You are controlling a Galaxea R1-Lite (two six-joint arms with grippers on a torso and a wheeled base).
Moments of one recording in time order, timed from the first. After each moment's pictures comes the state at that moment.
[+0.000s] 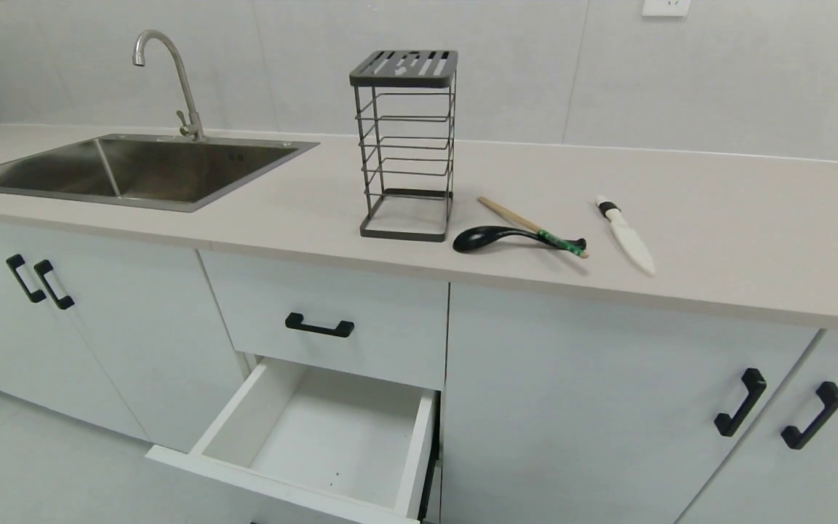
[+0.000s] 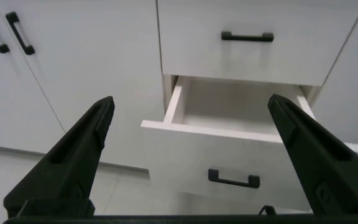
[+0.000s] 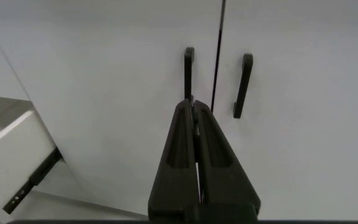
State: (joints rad) left arm 0.00 0.00 0.00 0.00 -0.06 0.02; right arm 0.00 0.00 0.00 0.01 0.00 0.00
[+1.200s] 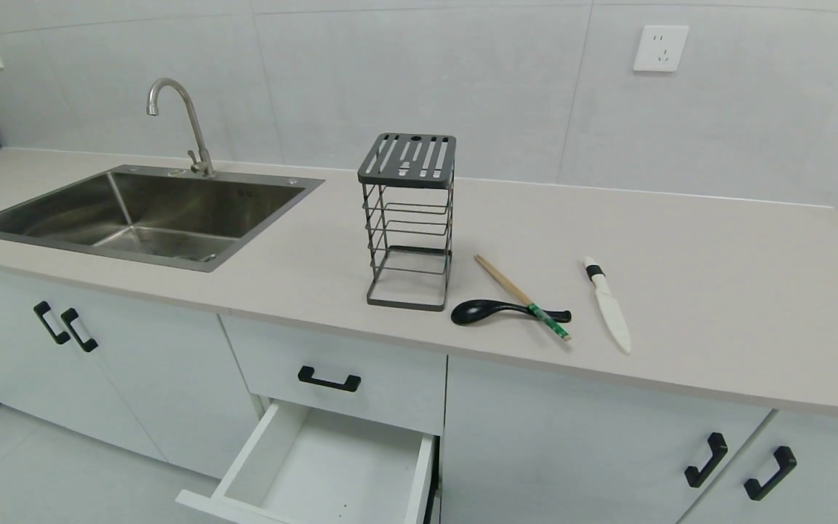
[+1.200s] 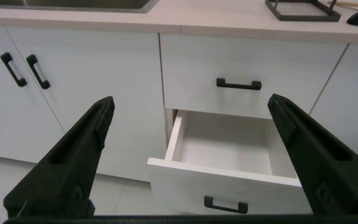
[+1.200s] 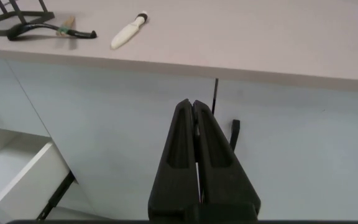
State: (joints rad) left arm 0.00 0.00 0.00 0.00 -0.06 0.02; right arm 0.00 0.00 0.00 0.00 0.00 0.00
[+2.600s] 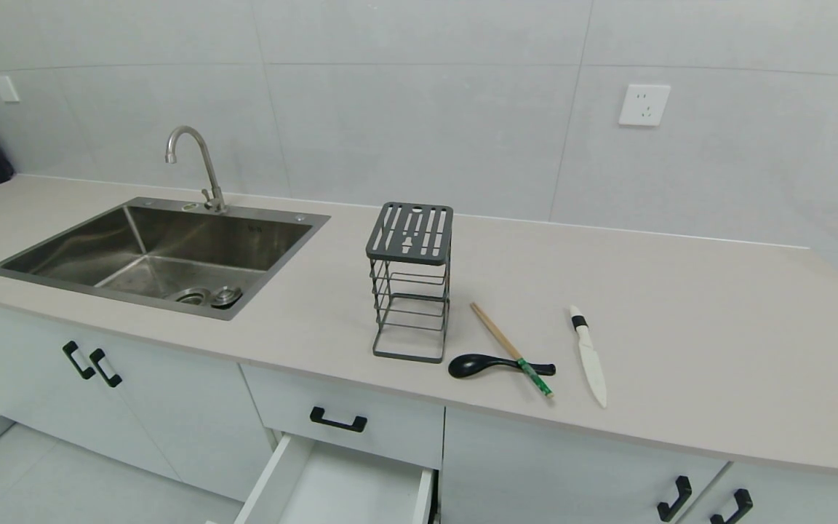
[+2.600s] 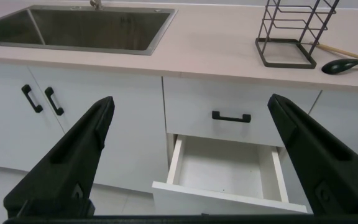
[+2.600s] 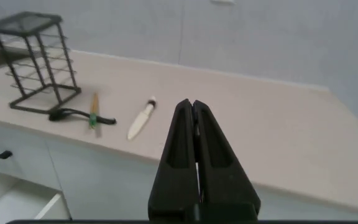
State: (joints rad) left arm 0.00 0.00 0.00 0.00 -0.06 0.02; right arm -0.01 0.06 -0.15 -0.06 0.11 -0.10
